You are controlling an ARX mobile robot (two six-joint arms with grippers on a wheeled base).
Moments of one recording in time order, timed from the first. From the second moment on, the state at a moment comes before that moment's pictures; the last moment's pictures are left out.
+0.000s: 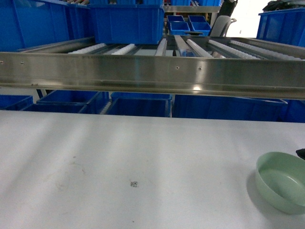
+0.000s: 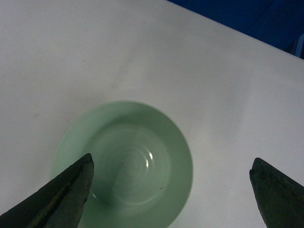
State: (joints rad) left arm 0.00 0.01 0.01 0.00 0.00 0.00; right arm -0.12 1.66 0.74 0.15 -0.26 -0.39
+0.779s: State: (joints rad) left arm 0.00 0.01 0.01 0.00 0.00 0.00; right arm -0.17 1.92 0.80 0.21 -0.22 -0.44
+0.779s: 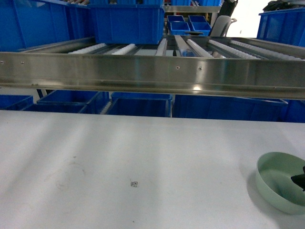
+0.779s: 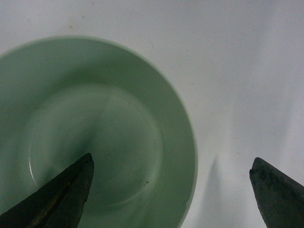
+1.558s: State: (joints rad) left arm 0.00 0.01 0.01 0.00 0.00 0.00; right arm -0.17 2.02 0.84 0.24 -0.20 -0.43
